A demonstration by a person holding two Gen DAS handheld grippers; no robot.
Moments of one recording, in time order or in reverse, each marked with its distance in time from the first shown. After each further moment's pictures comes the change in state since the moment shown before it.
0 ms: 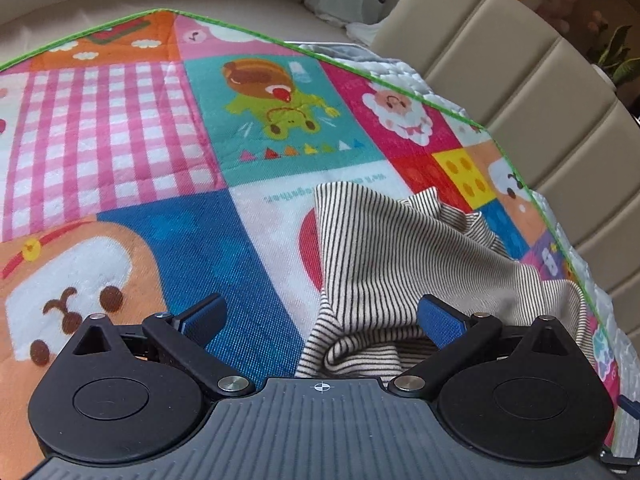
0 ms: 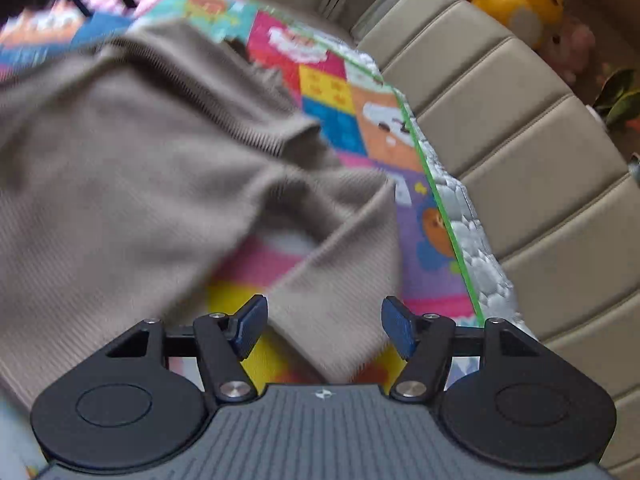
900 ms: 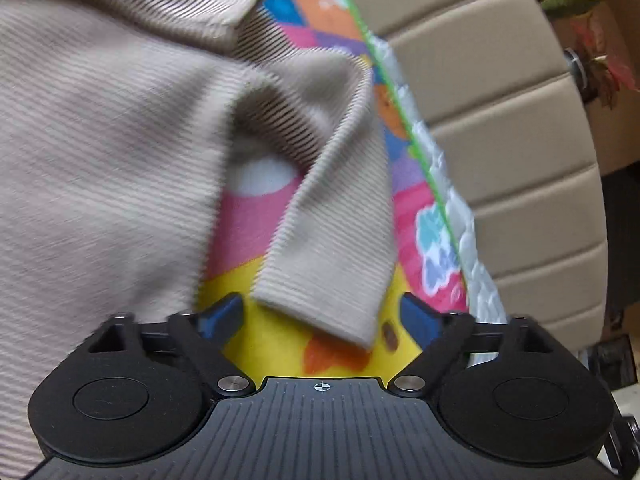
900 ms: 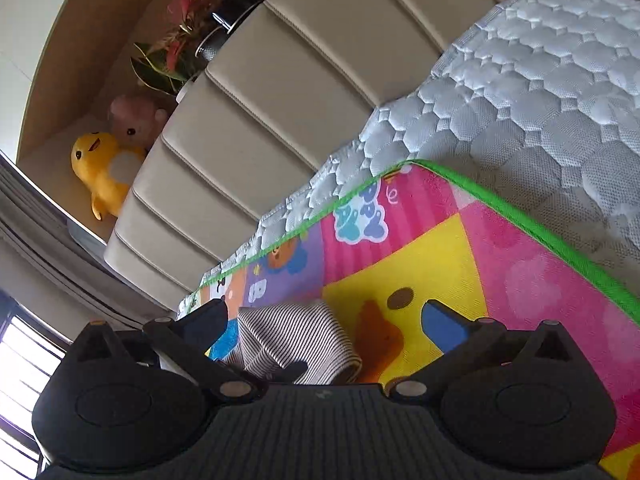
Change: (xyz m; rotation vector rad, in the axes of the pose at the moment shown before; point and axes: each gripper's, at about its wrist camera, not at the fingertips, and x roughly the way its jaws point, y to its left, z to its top) left arm 0.086 -0.274 -0.161 -0.189 0.206 -0.375; right arm -0.066 -0.075 -0.142 1.768 -0.343 -0.015
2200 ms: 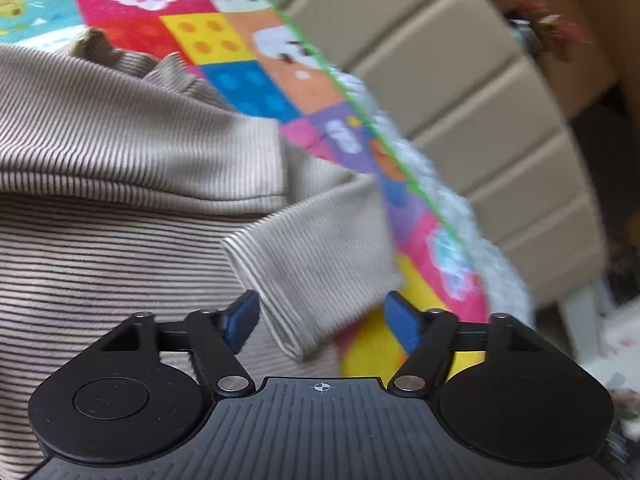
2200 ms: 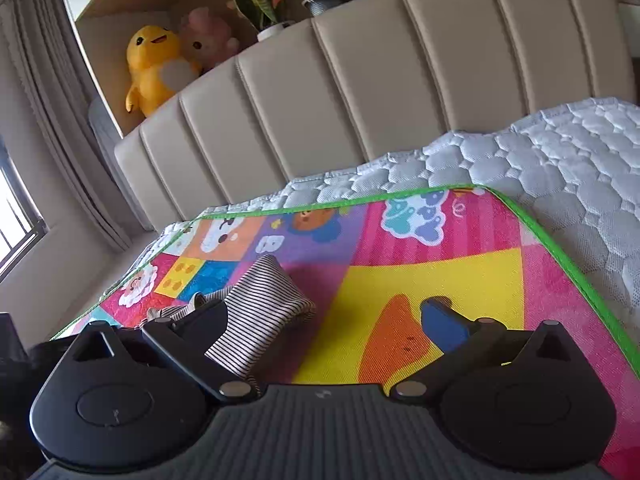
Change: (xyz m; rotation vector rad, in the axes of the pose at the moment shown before) left arm -0.051 0.038 0.084 0.264 0.038 0.029; right arm 0.014 0.064 -0.047 -0.387 0.043 -0.043
